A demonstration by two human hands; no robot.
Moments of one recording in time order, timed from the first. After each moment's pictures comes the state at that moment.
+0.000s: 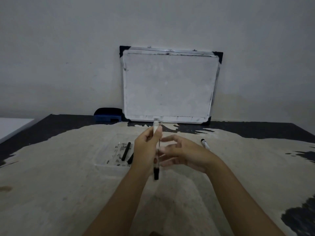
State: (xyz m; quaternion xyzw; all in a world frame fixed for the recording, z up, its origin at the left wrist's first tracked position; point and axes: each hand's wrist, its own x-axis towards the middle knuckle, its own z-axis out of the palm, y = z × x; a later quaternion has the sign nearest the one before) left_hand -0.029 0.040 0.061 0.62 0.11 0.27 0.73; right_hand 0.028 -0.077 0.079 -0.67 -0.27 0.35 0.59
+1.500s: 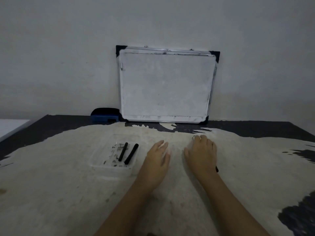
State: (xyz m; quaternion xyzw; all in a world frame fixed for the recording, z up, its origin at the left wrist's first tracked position) left_hand -0.021 0.029 0.012 0.90 0.05 0.21 0.38; right_hand 0.063 -0.091 0.022 -0.97 -0.10 -0.18 0.08
